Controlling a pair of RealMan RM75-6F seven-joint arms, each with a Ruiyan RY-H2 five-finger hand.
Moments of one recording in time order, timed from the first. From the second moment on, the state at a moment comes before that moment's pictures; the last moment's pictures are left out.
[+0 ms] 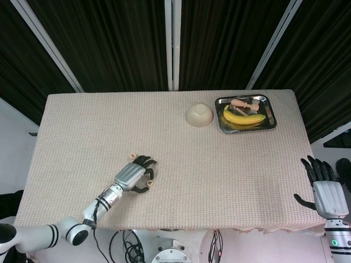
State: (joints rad) left arm -0.71 -1.64 -0.04 -1.38 1.38 0.90 -0.02; right arm 0.07 -1.16 0.05 -1.53 -1.49 1.45 -0.01
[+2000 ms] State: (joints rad) left arm -0.74 -1.60 -0.15 -1.20 1.27 0.85 -0.09; right arm 0.07 -1.18 0.04 -1.51 -1.51 1.45 0.00
